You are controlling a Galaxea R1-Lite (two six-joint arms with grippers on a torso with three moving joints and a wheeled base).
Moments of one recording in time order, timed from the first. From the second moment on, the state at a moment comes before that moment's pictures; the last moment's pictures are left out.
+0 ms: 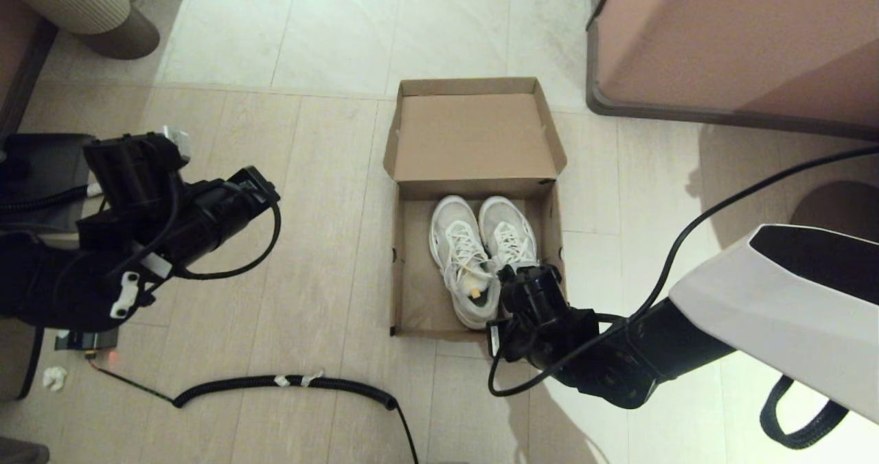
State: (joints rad) left arm -0.16 1.77 -0.96 -0.77 0.10 -0.49; right arm 0.67 2.20 -1.06 -0.51 -0.34 0.34
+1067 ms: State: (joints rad) left arm -0.16 1.75 -1.00 -0.77 0.10 -0.48; right arm 0.56 2.38 -1.24 -0.53 -0.34 0.24
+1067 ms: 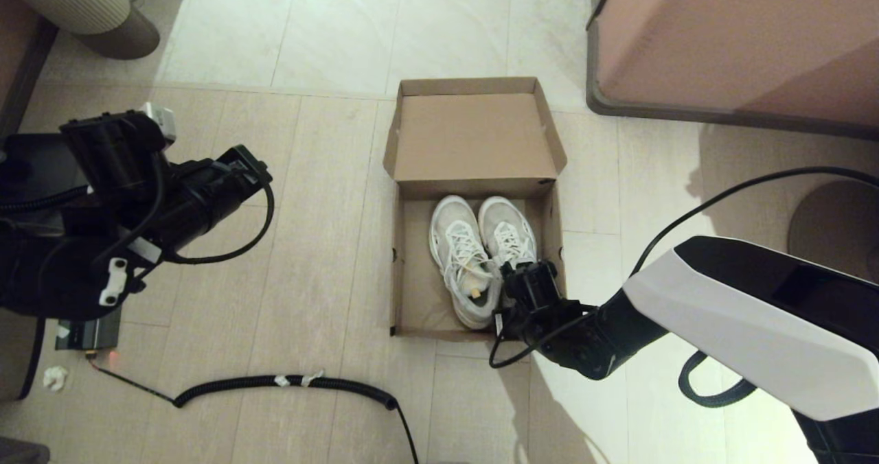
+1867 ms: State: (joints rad) left arm -0.16 1.75 -1.01 -0.77 0.10 -0.48; right arm 0.59 2.33 -1.11 -0.43 -0.31 0.20
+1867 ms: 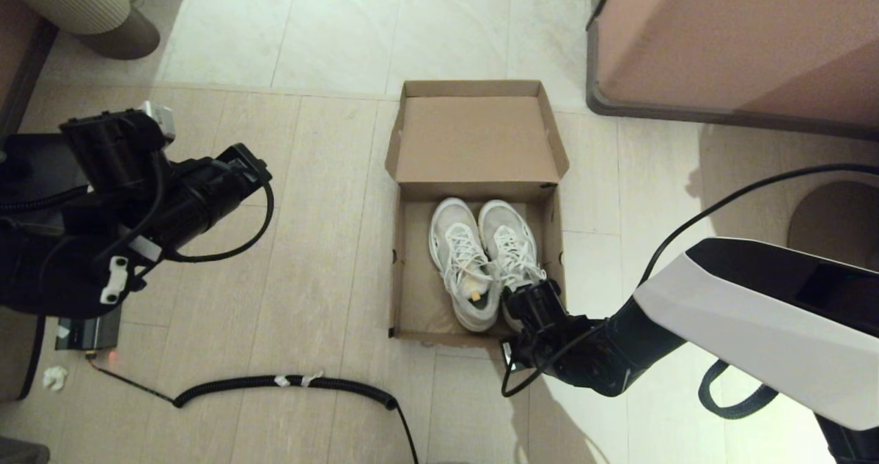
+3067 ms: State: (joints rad) left arm -0.15 2.07 -1.68 -0.57 -0.17 -0.54; right arm 0.30 1.91 -1.39 -0.08 0.09 0.30
